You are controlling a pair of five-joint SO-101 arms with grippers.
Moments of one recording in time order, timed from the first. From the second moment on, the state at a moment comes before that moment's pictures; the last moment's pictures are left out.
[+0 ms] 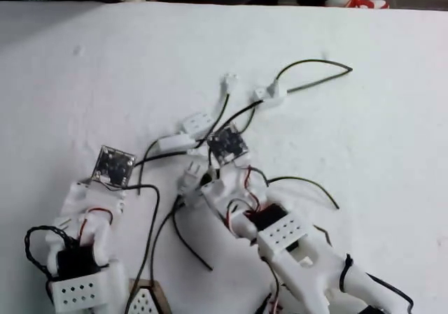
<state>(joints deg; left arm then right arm) -17.5 -96.3 90.4 61.2 -31.2 -37.2 -37.1 75.7 18.1 -0.7</state>
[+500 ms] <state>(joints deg) -17.5 -96.3 90.4 61.2 -31.2 -38.0 -37.3 77.7 22.9 9.9</state>
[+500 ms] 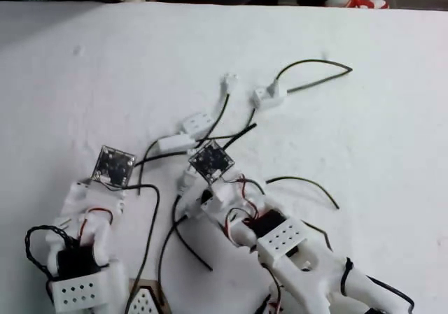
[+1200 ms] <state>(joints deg) -17.5 -96.3 90.4 61.2 -31.3 -36.7 -36.6 72.9 27.8 10.0</state>
